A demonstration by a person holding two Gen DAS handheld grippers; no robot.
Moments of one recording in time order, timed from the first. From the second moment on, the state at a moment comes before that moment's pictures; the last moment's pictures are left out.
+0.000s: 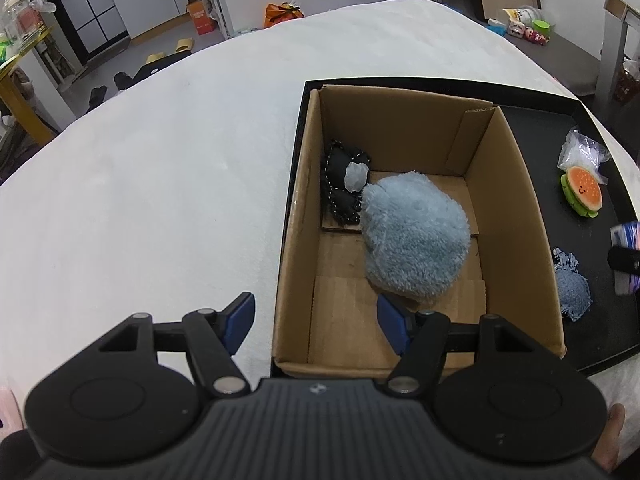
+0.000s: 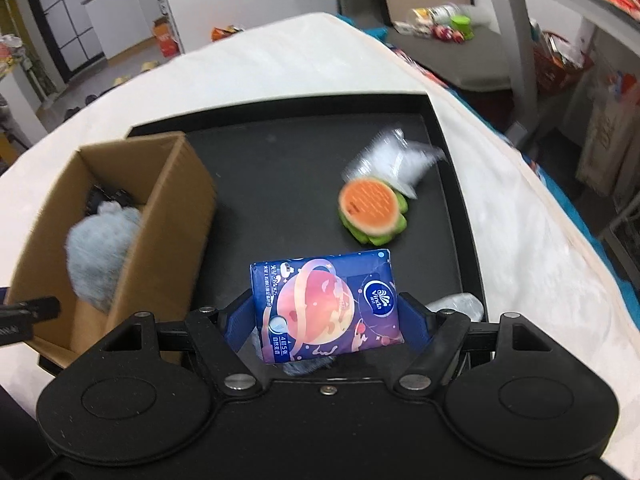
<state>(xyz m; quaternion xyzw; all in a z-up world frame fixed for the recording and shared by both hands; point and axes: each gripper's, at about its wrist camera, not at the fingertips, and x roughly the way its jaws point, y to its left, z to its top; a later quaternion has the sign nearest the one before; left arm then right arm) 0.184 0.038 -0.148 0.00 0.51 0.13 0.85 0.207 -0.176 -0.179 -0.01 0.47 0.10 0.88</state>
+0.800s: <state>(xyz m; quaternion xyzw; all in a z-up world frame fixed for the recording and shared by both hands) 0.185 0.059 -0.158 -0.05 0.50 0.11 0.86 0.211 -0.102 -0.135 -0.04 0.40 0.17 0.90</state>
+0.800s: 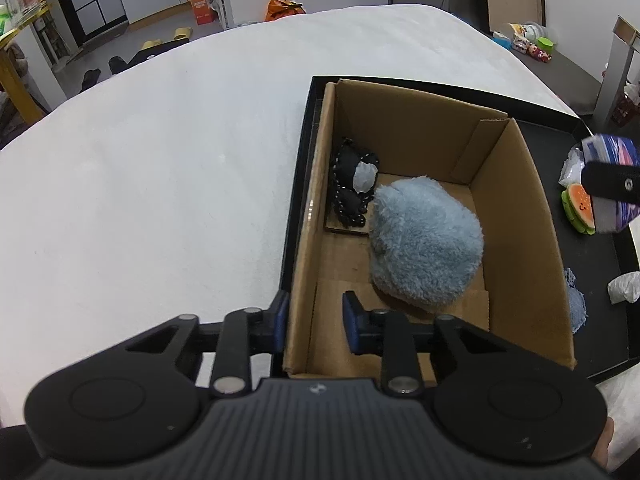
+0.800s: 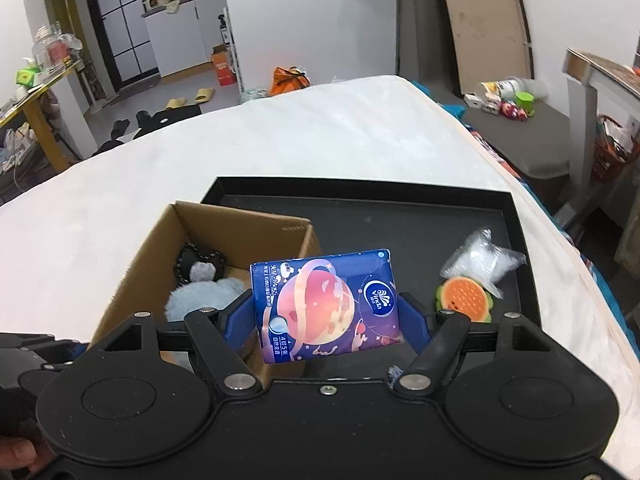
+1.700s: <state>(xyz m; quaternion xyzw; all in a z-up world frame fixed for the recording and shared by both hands) 0.179 0.087 -0.161 -0.10 0.50 0.10 0.85 0.228 -0.021 -0.124 -0.09 0.38 0.22 0.90</state>
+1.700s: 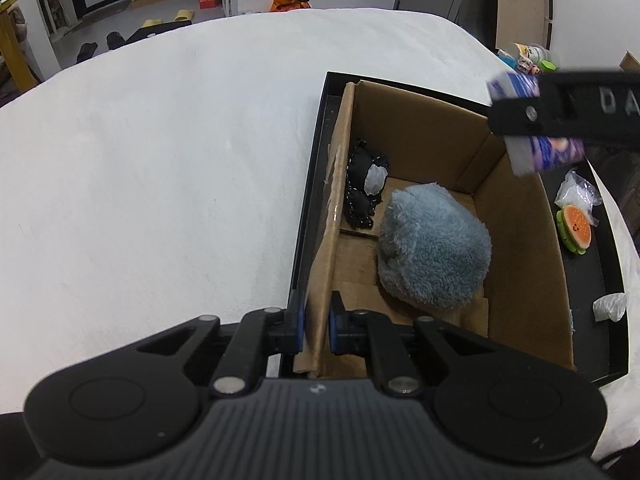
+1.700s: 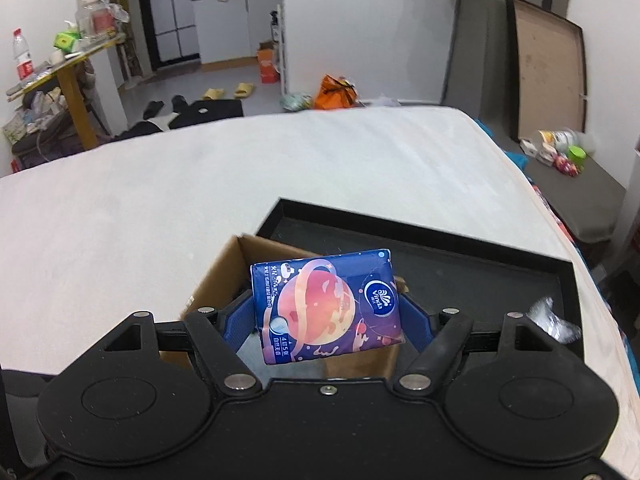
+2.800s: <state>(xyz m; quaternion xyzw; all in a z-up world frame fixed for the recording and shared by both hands) 0.185 0.083 -0.161 -0.10 0.51 0.11 0.85 0.199 -0.057 -0.147 -0.07 0.42 0.20 0.88</state>
